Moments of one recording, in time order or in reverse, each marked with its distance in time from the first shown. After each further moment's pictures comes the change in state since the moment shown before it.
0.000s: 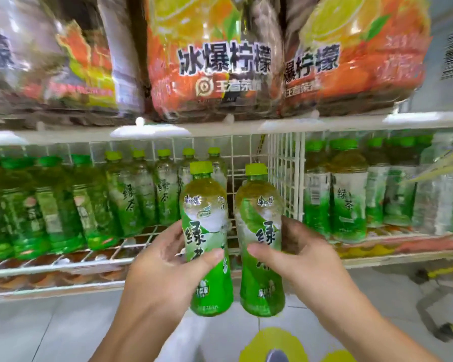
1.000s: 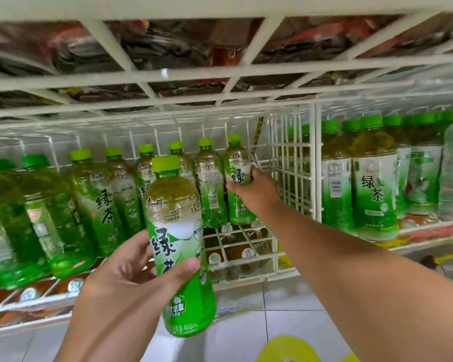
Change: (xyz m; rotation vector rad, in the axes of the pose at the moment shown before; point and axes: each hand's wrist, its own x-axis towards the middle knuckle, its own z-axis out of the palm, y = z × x) left_hand 0.042 -0.015 -0.025 -0.078 -0.056 -0.004; right_hand 0.225 0.067 0.055 -0.260 0.164 -0.004
